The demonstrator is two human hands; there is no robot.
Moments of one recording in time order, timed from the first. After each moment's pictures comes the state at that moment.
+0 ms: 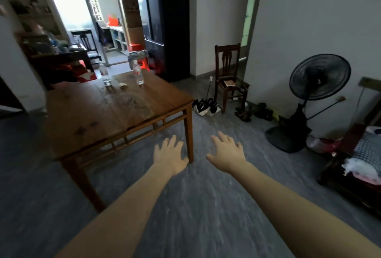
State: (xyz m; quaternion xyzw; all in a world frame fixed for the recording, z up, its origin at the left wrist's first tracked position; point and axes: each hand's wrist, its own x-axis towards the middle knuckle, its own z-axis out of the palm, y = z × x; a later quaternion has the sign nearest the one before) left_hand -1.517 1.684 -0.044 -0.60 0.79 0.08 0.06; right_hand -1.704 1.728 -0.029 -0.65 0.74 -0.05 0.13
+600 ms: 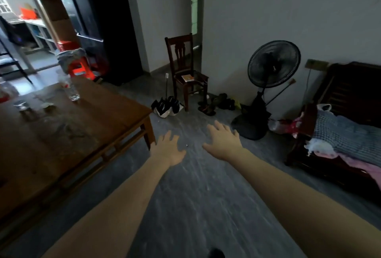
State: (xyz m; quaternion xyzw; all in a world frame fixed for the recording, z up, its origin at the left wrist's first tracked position) left_hand -1.672 1.463 -0.053 -0.51 0.85 0.13 0.10; right_hand -1.839 1.549 -0.028 -0.55 0.82 -0.05 0.13
